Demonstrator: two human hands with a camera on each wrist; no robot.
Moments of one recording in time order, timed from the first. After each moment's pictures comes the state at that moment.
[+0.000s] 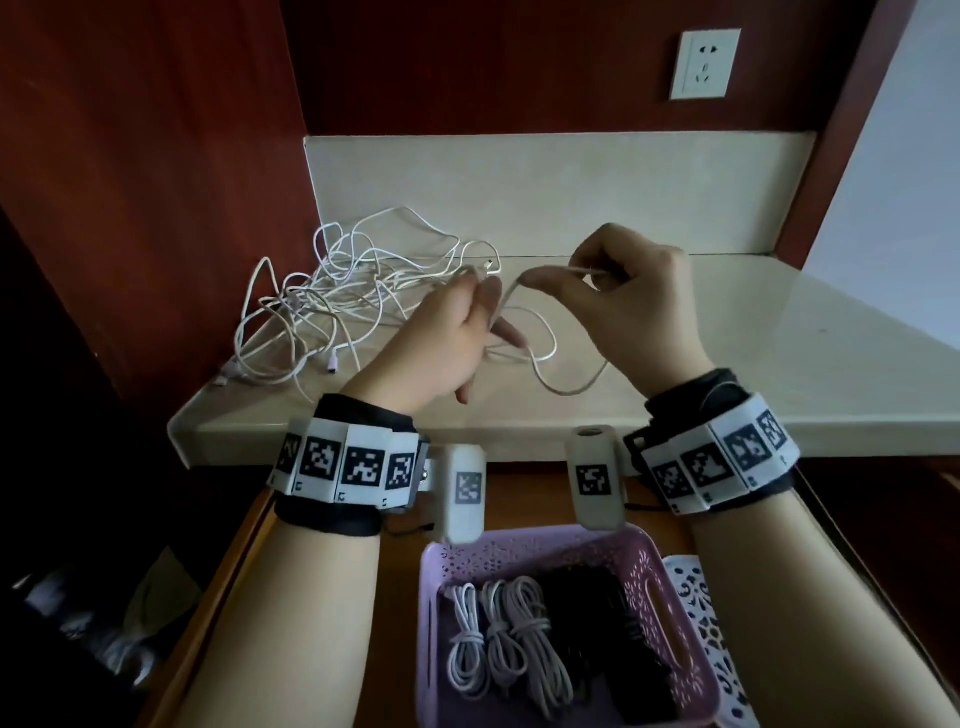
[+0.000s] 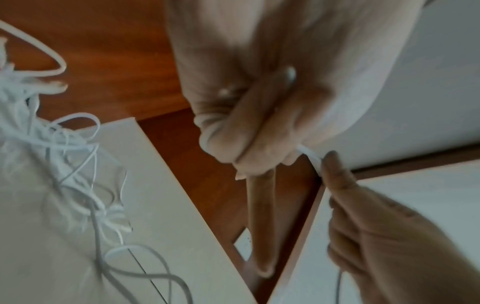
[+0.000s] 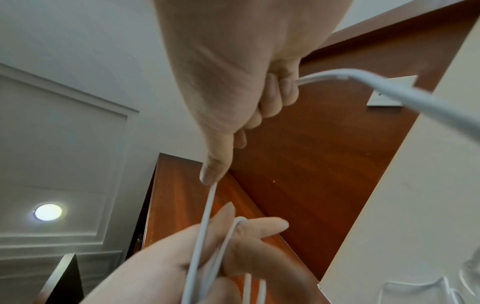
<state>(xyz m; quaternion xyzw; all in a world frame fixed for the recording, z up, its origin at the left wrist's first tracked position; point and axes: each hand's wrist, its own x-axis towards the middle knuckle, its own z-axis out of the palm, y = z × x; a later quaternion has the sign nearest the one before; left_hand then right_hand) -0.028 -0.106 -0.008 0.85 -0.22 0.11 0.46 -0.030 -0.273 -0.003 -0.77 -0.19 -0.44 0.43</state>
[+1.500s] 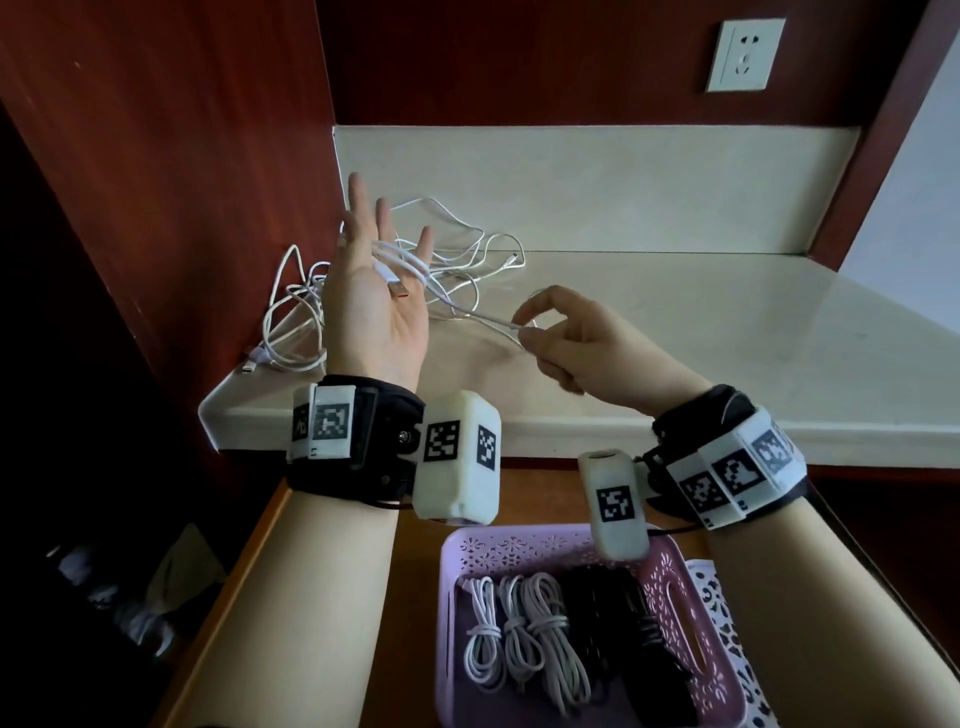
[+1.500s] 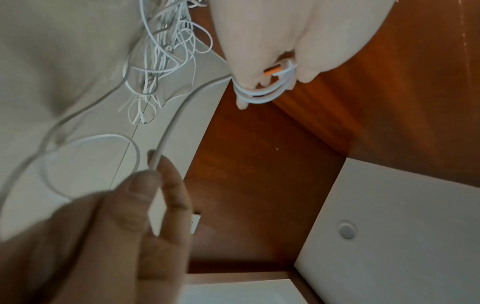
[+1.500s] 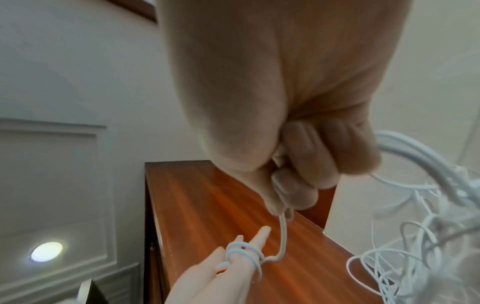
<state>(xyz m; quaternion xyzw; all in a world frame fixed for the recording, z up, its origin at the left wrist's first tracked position) -0.014 -0.076 0.008 0.28 -0.10 0.18 0.94 -0.021 -0.253 -0.026 -0.83 -0.24 -0.03 0.50</state>
